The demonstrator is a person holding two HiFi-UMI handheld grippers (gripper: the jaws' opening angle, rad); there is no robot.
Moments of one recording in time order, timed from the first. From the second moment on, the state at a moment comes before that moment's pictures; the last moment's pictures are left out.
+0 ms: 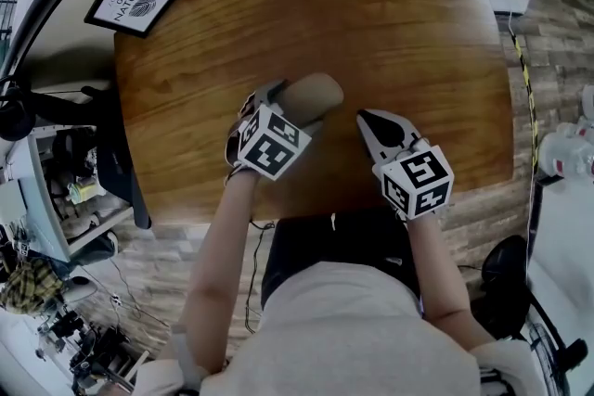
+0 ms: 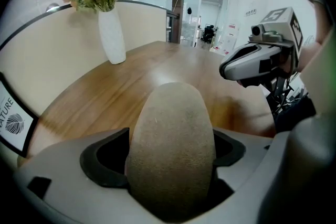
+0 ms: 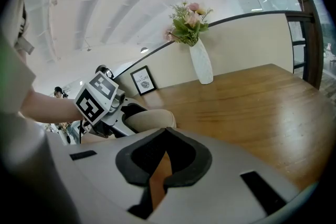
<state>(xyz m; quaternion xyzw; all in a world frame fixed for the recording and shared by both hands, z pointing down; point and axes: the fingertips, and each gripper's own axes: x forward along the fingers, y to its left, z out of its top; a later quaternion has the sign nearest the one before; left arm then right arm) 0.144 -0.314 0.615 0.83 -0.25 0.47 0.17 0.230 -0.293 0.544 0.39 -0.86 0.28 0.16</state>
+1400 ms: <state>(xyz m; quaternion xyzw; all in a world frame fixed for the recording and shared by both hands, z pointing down) 0.103 -0.303 0.430 0.90 -0.39 0.09 0.17 0.184 -0.308 0.450 0.38 -0.90 0.20 0.13</state>
